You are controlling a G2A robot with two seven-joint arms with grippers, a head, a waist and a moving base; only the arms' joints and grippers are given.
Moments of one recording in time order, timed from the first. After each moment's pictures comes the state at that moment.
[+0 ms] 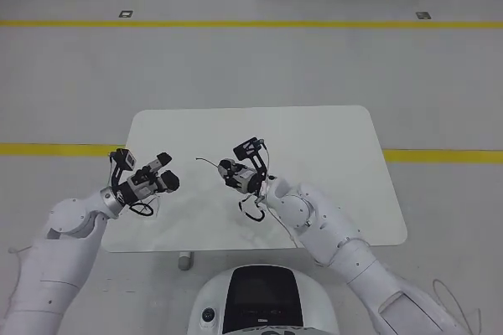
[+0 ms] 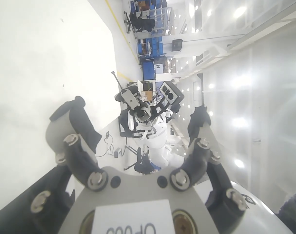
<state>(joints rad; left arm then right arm) 1.41 -0.93 -1.45 -1.39 -0.58 -0.19 -0.91 -1.09 -1.47 0.86 -1.25 -0.78 -0.27 0.30</state>
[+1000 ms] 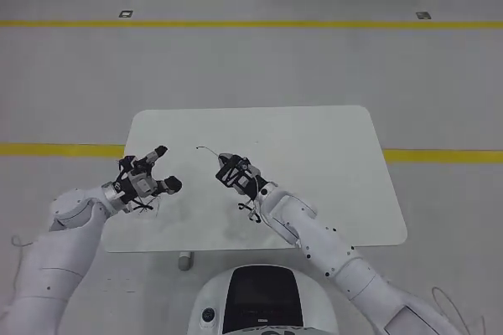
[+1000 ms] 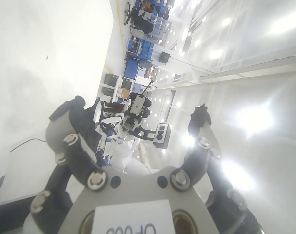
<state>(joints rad) 1.32 -0.94 -1.40 -1.26 -0.80 0.15 -1.00 -1.16 -1.44 0.79 -1.39 -1.50 -0.10 -0.01</state>
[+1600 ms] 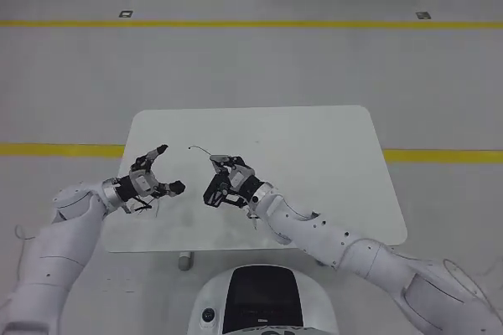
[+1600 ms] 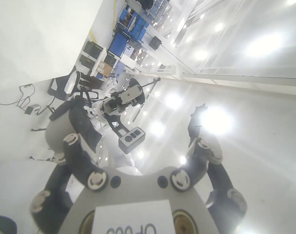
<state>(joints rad) 1.22 -0.94 -1.34 -1.15 -0.92 0.34 -1.14 -0.85 -1.30 0.32 -1.33 -1.57 0.28 -0.10</state>
